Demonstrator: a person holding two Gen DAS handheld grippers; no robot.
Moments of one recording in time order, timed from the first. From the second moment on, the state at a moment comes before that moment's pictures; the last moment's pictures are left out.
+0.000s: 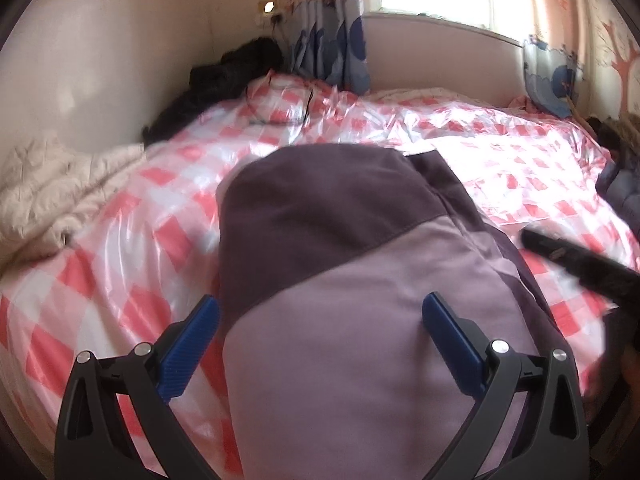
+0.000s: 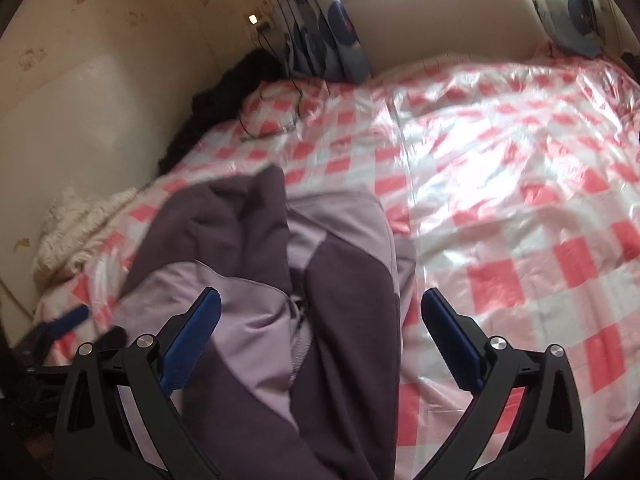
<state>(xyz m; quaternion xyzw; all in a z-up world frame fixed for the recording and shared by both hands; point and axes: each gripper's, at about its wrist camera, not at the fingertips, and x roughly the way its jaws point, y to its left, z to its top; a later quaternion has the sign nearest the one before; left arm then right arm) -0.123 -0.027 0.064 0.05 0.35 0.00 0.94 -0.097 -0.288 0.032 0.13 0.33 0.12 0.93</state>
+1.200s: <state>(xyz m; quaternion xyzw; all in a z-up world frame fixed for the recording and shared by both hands) -0.153 -0.026 0.084 -0.07 0.42 -0.02 0.90 -0.155 -0.248 0.073 0.03 0.40 0.12 0.91</state>
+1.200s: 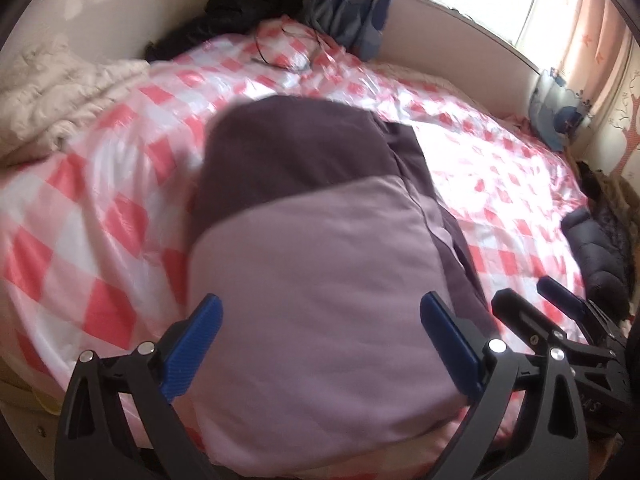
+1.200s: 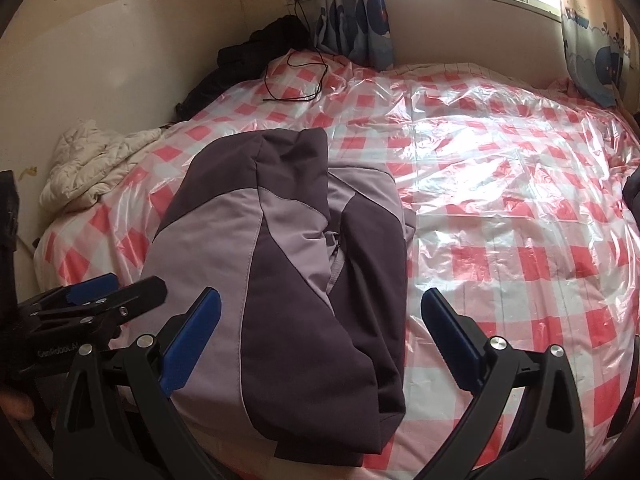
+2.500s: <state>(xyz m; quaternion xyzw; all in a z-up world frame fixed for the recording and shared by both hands) -0.147 -0.020 0.081 -0.06 0.43 0.03 0.90 -0.143 -0.242 0.060 0.01 0.42 0.07 0.91</state>
